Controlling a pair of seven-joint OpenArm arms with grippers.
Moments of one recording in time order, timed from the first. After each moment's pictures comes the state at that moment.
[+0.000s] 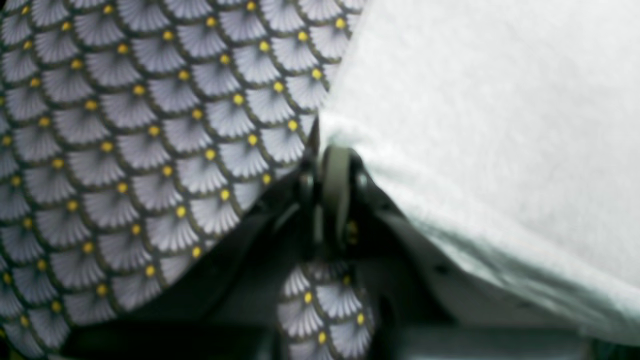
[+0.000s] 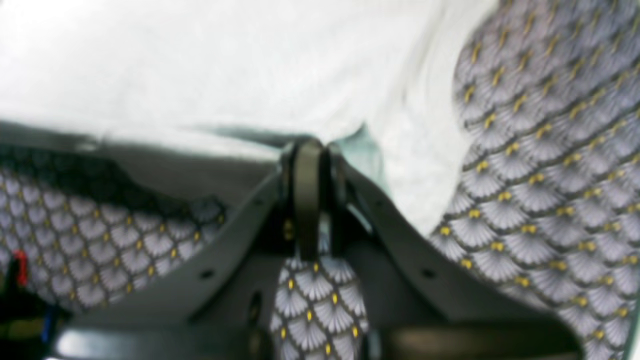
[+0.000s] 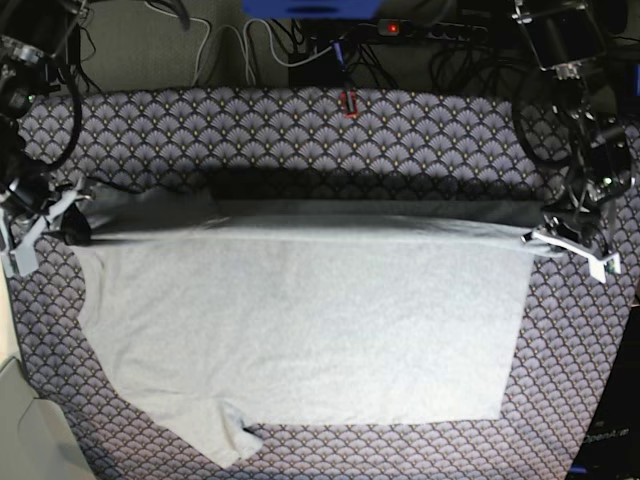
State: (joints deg) left arm 0.0 -14.9 -22.5 91.1 -21.3 -0.7 50.3; right arm -4.6 21.0 32.6 97.7 42.9 32.2 -66.1
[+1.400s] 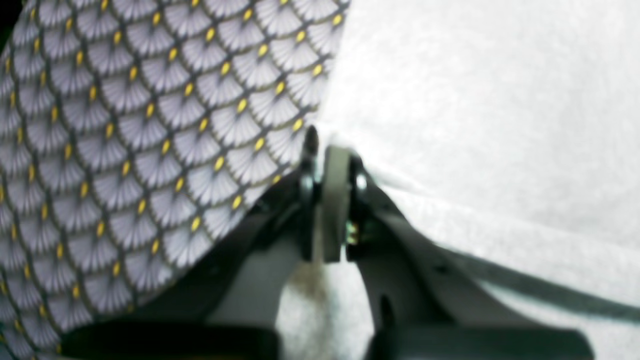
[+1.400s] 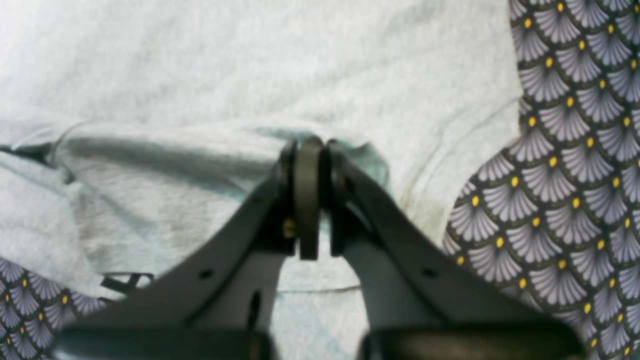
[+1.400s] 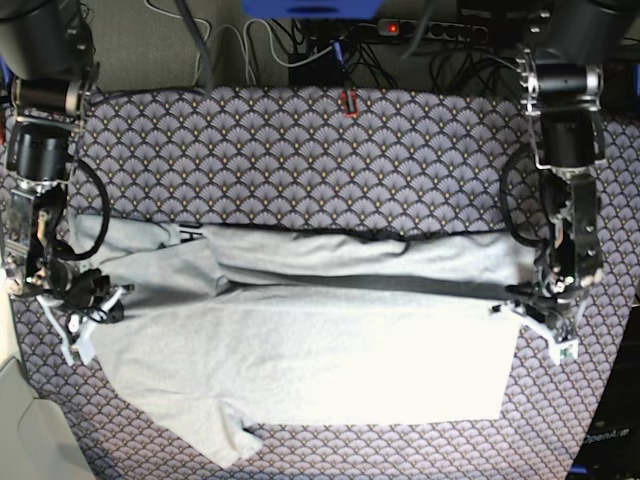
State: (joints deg) left arm -22.1 -18.3 -5.1 64.4 -14.7 -0.7 38.8; right arm 24.0 21.8 11.2 60.5 16.3 31.9 -45.3
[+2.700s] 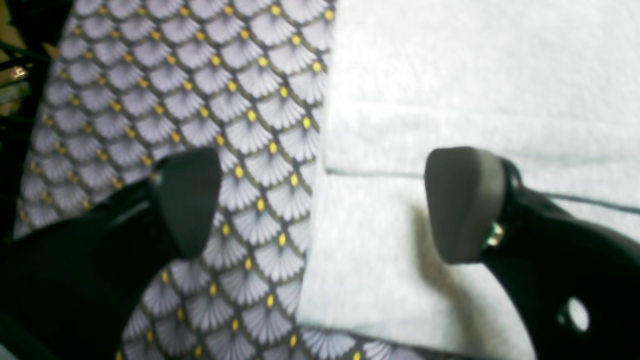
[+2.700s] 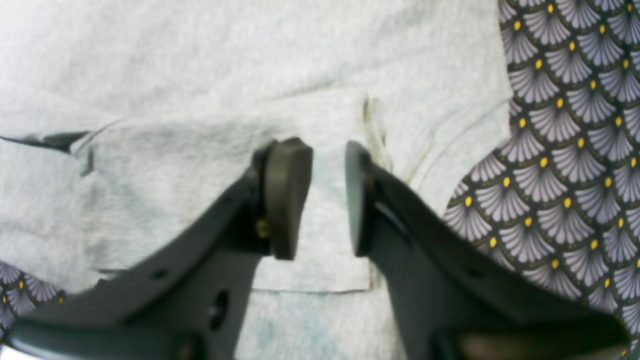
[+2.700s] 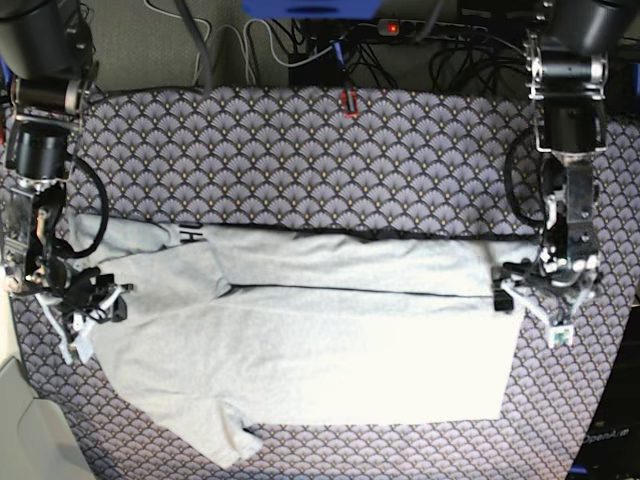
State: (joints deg) left arm -18.0 -19.5 -4.7 65.7 -8.6 -1.2 36.8; right arm 23.2 22.1 11.3 60.5 16.3 31.8 -44.2
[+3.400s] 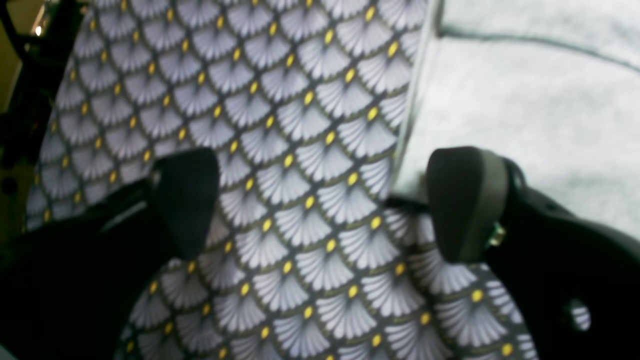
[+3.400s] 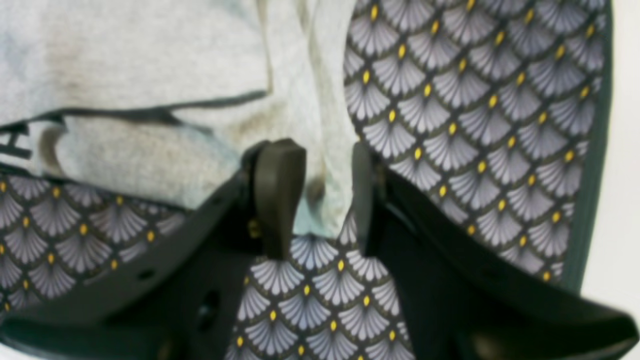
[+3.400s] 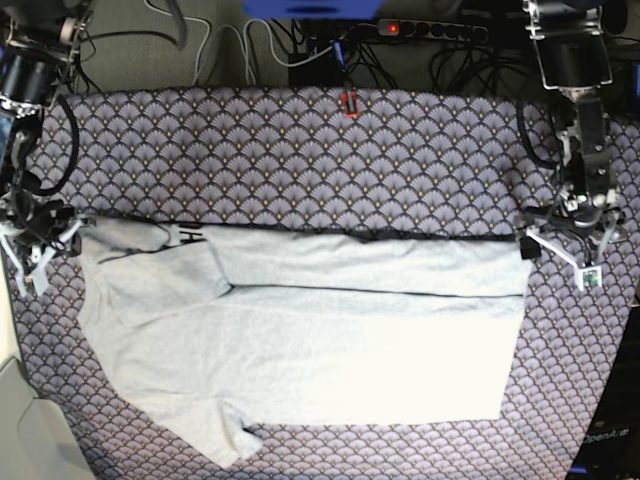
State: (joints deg) left arm -3.4 -19.7 -13.3 77.4 -8.6 -0.8 36.9; right arm 5.4 24.0 24.4 77.1 16.5 31.7 -50.9
